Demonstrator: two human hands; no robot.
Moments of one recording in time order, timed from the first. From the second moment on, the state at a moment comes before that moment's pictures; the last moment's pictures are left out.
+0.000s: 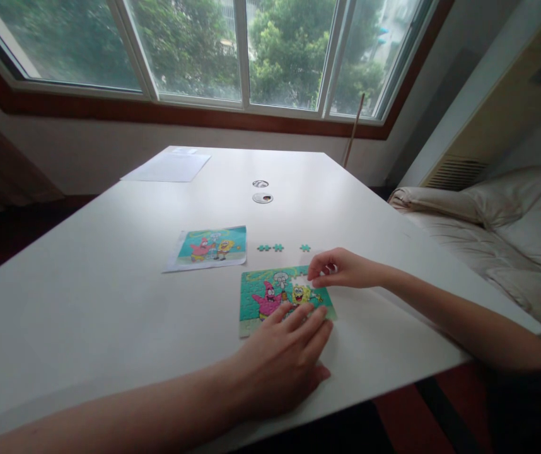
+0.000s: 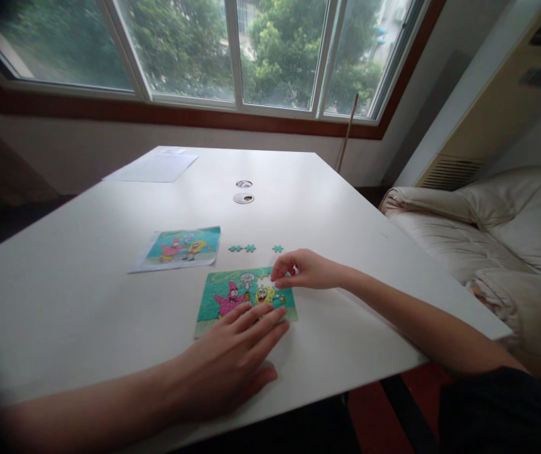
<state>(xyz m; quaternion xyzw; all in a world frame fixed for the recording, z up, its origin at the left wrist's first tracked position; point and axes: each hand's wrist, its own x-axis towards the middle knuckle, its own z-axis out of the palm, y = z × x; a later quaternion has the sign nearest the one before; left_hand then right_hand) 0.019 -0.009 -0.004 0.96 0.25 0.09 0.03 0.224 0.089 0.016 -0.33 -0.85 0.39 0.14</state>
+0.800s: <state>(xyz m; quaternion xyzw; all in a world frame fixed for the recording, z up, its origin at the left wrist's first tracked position) 0.014 -0.009 -0.001 0.96 0.25 0.09 0.09 0.225 0.138 -0.008 -0.44 -0.85 0.15 0.22</state>
